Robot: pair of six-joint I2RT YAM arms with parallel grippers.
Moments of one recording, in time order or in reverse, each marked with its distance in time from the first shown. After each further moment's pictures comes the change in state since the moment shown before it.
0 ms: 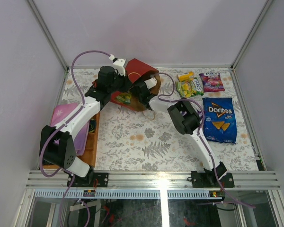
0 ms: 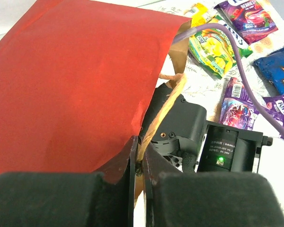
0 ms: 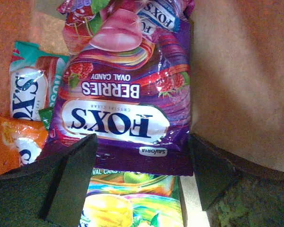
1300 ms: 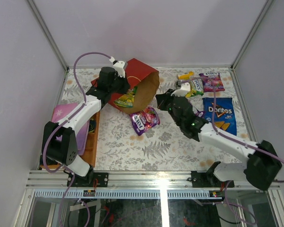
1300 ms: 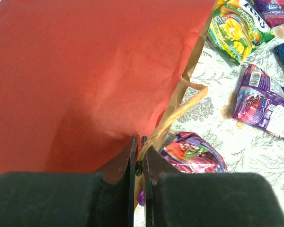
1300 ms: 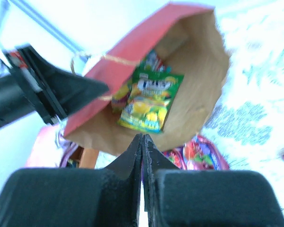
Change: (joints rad) left arm 0.024 0.047 0.000 -0.041 -0.013 0.009; right arm 0.096 -1.197 -0.996 0.026 -0.034 -0.506
